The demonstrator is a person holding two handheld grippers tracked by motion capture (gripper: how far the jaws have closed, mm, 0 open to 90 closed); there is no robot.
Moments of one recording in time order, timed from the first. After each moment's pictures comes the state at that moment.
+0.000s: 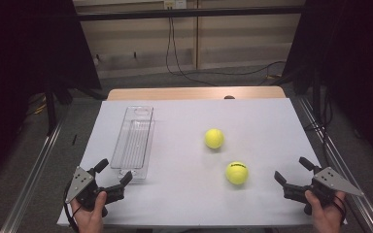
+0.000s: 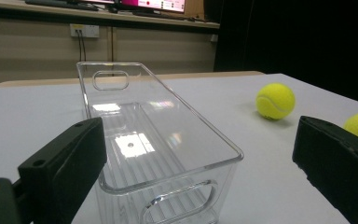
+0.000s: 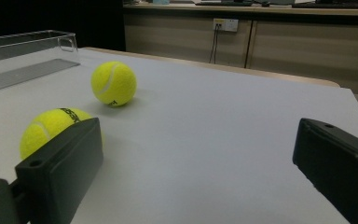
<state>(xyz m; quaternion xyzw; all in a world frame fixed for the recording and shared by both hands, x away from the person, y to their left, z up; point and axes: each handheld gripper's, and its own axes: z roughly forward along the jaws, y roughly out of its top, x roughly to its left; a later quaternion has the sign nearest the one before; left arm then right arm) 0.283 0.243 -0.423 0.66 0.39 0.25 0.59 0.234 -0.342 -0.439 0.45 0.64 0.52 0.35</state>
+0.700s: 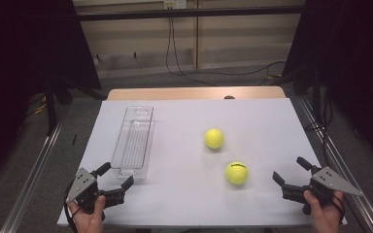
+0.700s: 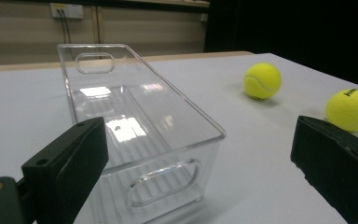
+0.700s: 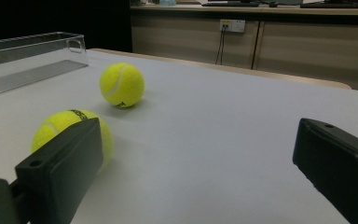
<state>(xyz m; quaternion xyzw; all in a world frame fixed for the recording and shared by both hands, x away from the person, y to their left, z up) 0.278 0.241 -0.418 0.69 0.38 0.22 0.57 0.235 -0.338 -0.438 0.44 0.64 0.53 0.34</state>
